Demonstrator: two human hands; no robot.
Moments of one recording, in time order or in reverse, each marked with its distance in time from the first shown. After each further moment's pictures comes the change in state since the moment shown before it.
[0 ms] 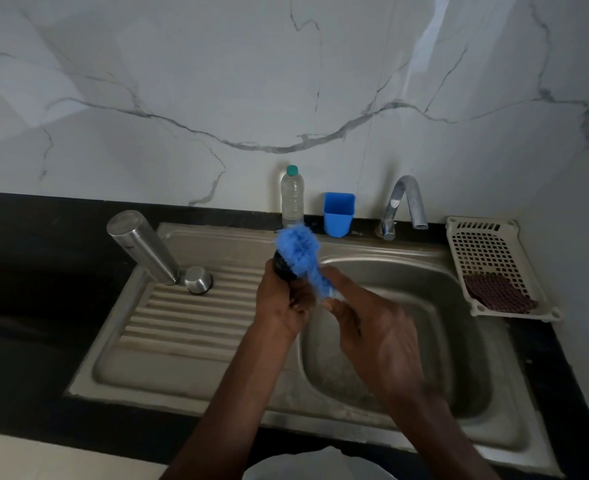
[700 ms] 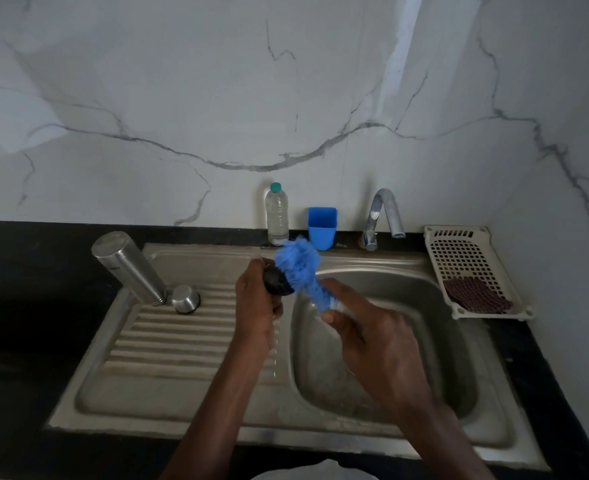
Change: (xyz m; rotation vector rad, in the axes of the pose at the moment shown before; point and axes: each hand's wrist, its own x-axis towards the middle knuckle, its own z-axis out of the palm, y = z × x) left_hand -0.019 0.013 -0.001 0.482 0.062 0.411; right_hand -0.008 -0.011 -0.029 0.050 -0.095 0.086
